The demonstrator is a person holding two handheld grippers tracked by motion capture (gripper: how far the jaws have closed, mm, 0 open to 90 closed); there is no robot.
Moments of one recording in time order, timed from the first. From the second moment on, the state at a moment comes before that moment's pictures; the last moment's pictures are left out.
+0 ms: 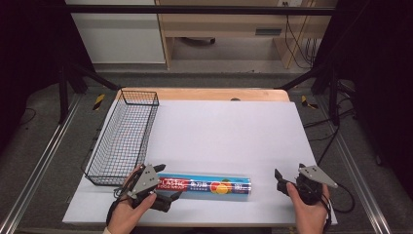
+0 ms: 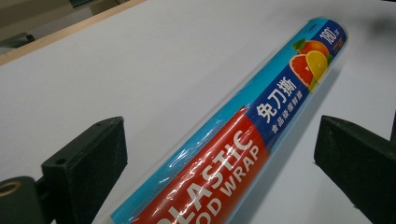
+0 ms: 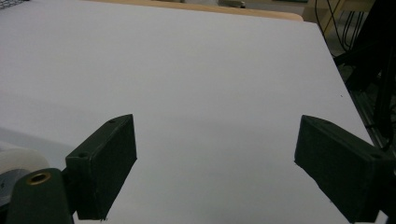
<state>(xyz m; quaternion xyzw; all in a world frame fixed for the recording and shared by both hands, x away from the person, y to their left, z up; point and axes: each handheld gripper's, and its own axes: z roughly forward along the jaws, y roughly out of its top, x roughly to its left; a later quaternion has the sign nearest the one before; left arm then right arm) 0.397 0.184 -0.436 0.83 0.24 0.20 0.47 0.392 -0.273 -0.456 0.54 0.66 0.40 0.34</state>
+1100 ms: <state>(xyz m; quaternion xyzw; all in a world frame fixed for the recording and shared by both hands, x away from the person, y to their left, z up) 0.416 0.127 -0.400 0.93 0.07 0.11 0.34 0.390 -0.268 -0.456 0.53 0.67 0.41 0.32</state>
